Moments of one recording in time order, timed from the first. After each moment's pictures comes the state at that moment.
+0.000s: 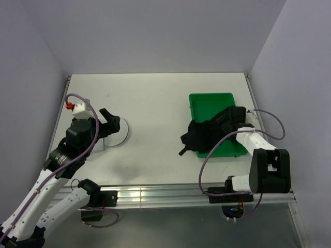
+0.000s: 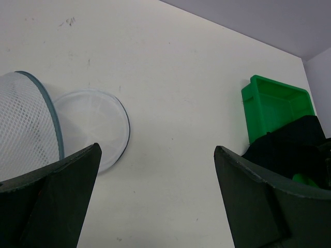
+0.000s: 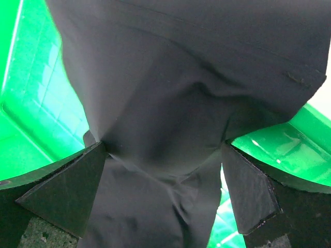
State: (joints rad) left arm -0.55 0.66 0.88 -0.54 -0.38 -0.59; right arm -0.05 1.33 0.67 -0.27 0.24 0.92
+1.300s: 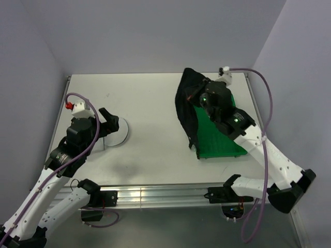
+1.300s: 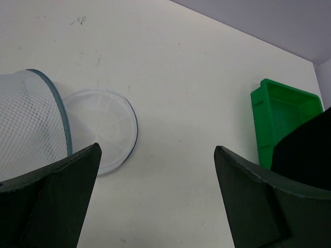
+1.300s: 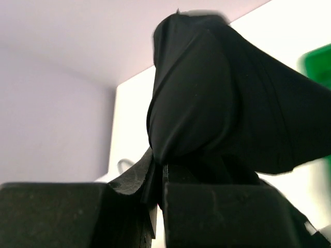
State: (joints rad) left arm -0.52 0.67 0.87 -0.54 -0.38 -0.59; right arm 0.62 1.12 1.25 -0.41 0.40 0.88
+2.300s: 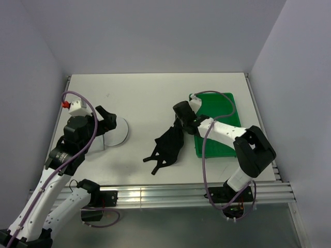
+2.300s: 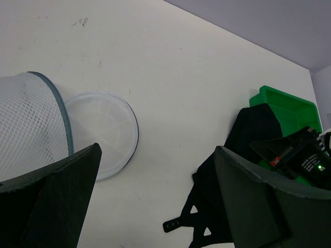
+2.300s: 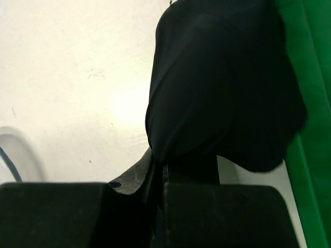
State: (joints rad) left arm -0.40 0.68 0.86 -0.50 -0.29 -0.58; right arm 0.64 1.60 0.97 -0.20 0.40 0.93
